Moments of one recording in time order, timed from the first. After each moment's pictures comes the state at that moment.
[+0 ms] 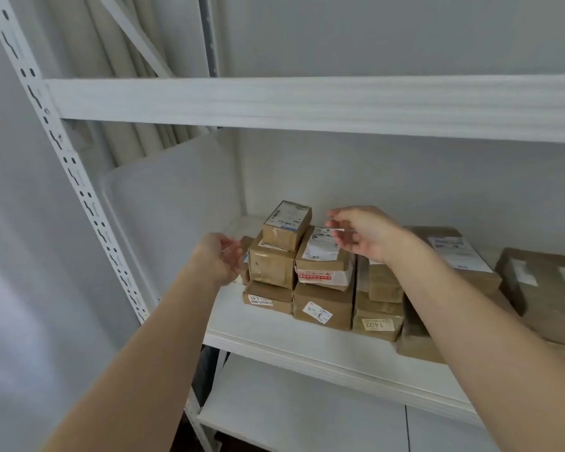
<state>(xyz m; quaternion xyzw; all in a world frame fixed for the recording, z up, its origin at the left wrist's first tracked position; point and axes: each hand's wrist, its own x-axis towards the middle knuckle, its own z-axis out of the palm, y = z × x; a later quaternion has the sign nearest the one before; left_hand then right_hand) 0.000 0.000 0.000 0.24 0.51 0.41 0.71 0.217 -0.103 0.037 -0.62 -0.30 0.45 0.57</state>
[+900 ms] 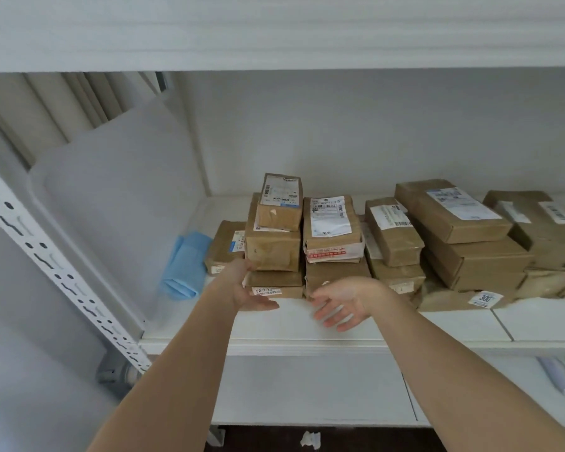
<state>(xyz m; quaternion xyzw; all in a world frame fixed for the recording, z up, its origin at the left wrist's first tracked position) 0.008 0.063 -0.092 0.29 0.56 0.15 0.76 0.165 -0.058 -0.121 -0.77 -0.19 0.57 0.20</state>
